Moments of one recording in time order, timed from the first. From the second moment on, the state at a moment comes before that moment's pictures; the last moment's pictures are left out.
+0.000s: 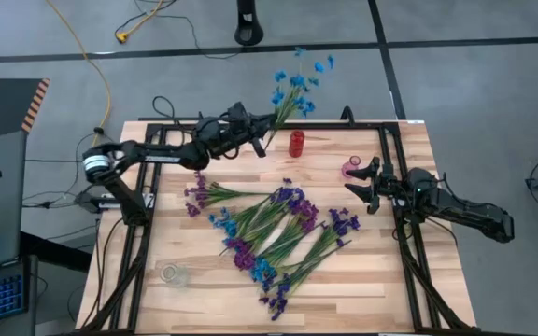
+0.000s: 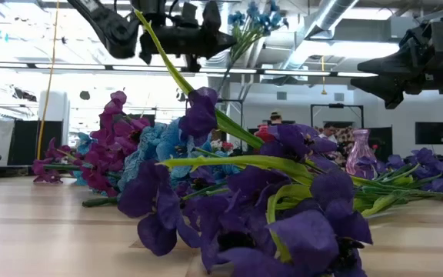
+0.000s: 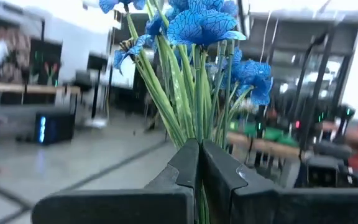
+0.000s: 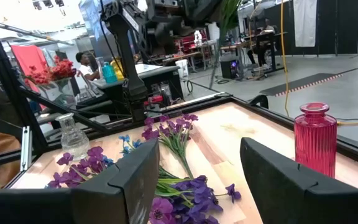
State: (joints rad) left arm 0.43 1.65 0.93 1.01 0.00 -0.17; right arm -0.31 0.01 0.02 0.06 -0.08 0.21
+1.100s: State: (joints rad) left arm 0.51 2.18 1.47 1.17 0.13 -0.12; right arm -0.31 0.01 0.02 0.06 -0.08 0.20
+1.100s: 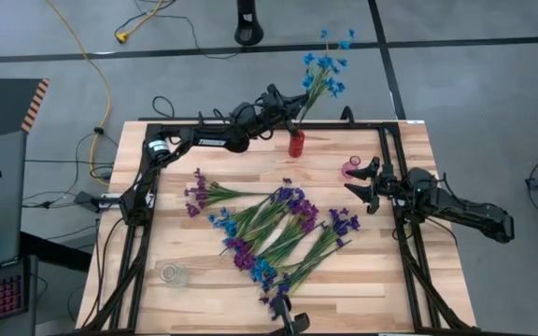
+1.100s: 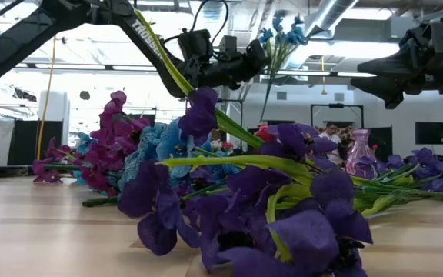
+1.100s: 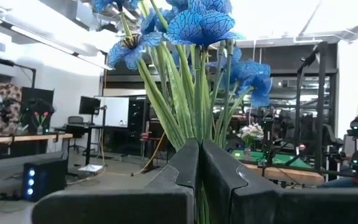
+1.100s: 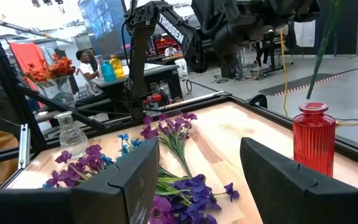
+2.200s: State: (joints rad) left arm 0.49 2.18 1.47 1.16 0.12 -0.08; right arm -0.31 0.01 0.02 0.06 -0.08 0.20
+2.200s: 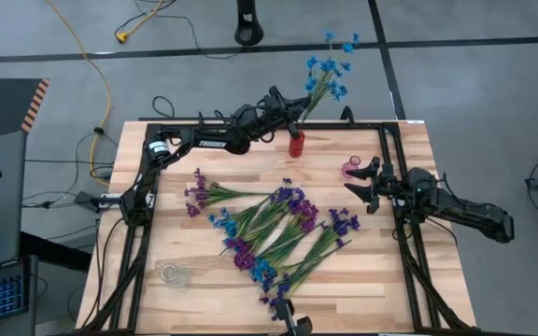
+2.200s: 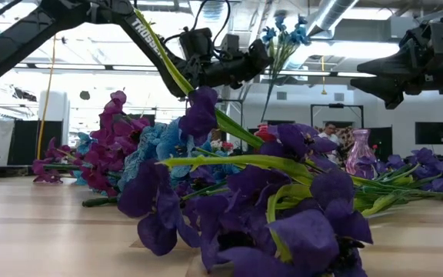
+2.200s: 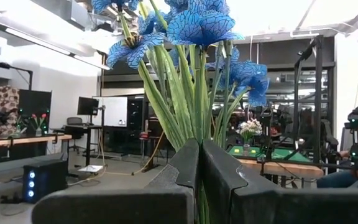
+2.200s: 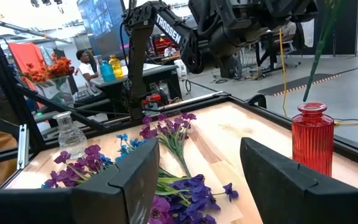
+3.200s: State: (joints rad) left arm 0.48 2.22 1.47 1.08 0.12 -0.06; right arm -0.31 0.01 0.02 0.03 -0.07 0.20
